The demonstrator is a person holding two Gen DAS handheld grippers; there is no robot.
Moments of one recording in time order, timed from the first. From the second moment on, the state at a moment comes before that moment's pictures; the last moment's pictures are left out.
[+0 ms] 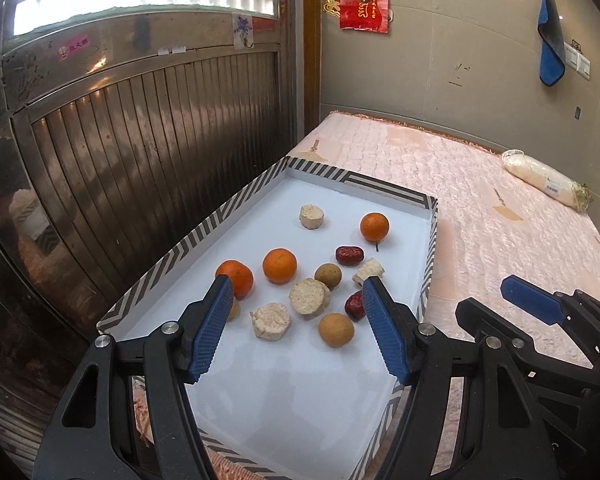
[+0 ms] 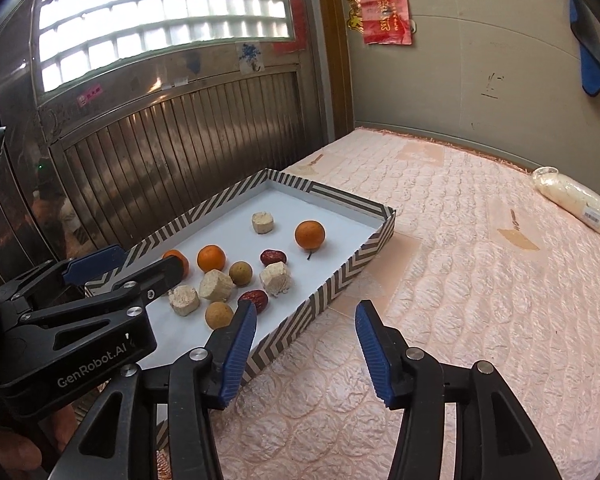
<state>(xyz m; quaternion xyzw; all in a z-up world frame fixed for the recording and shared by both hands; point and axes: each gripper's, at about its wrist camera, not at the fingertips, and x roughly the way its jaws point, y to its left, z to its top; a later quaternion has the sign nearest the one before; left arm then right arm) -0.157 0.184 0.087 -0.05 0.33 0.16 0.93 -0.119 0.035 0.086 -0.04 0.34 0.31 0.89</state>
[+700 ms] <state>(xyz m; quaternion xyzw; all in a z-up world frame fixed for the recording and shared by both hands) -0.168 0.180 0.095 -0.01 0.31 0.18 0.93 -0.118 0.036 0.086 -0.05 0.34 0.30 0.89</state>
